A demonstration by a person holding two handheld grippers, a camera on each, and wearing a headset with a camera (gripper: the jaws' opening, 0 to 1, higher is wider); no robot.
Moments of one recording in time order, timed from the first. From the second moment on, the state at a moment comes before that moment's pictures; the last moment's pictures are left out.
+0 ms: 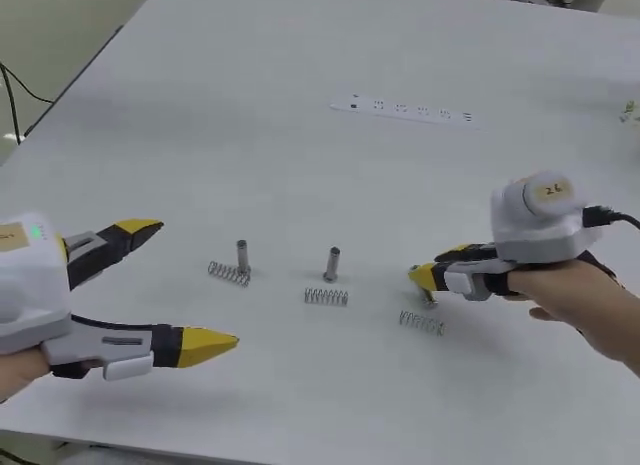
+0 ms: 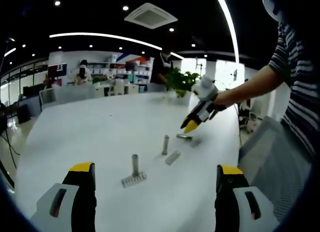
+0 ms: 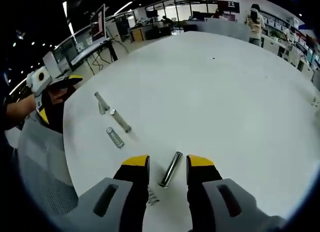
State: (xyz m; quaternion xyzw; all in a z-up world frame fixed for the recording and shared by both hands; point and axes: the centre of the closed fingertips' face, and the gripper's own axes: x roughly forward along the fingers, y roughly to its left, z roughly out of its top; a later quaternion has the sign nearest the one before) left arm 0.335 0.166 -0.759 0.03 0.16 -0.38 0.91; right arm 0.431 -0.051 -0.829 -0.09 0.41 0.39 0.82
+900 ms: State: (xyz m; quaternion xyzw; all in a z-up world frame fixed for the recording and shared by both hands) left arm 0.332 0.170 -0.765 0.03 0.17 -0.38 0.91; right arm 0.440 -0.051 -0.858 -0.09 0.48 0.34 0.81
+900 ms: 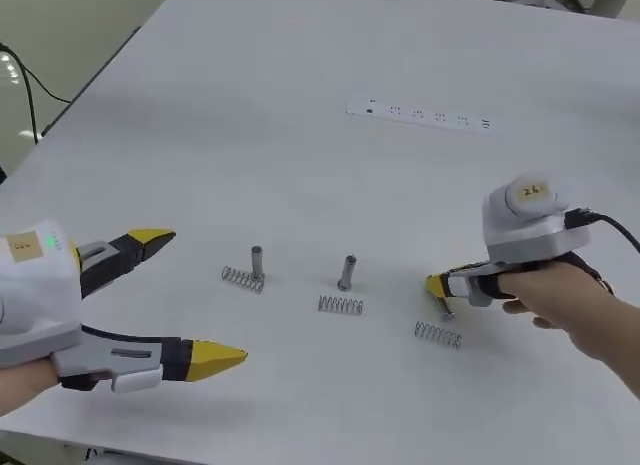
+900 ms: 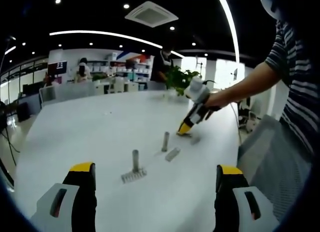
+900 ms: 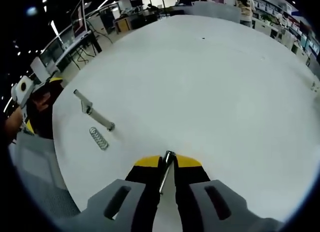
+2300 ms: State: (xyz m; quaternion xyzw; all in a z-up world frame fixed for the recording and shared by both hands) left arm 0.336 0.166 -0.759 0.04 0.17 -0.38 0.91; right arm 0.437 -0.050 -0.819 -0.07 0.39 0.35 0.85
